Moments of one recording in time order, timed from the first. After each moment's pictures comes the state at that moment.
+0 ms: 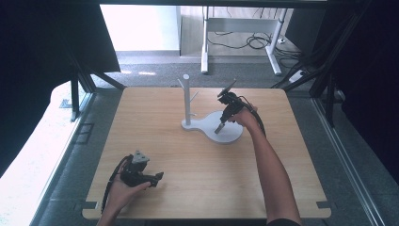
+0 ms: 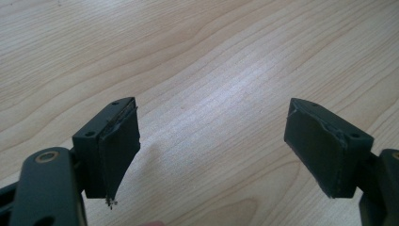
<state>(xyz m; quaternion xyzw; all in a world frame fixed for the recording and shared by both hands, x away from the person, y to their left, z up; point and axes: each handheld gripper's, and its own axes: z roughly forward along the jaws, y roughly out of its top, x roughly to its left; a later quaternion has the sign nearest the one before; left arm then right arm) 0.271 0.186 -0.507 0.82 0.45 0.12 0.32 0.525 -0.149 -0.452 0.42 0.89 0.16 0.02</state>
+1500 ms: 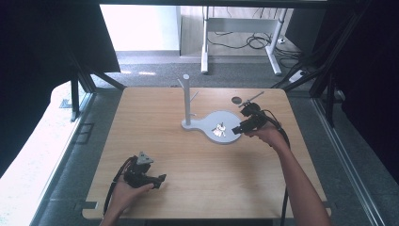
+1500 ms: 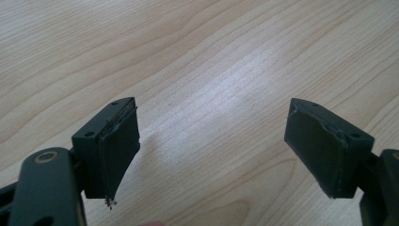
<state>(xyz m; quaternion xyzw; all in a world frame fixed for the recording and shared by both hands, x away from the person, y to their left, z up) 0.270 0.177 -0.511 0.83 0.45 0.12 0.31 0.443 -0.213 -0.426 0.39 0.88 0.25 0.06</state>
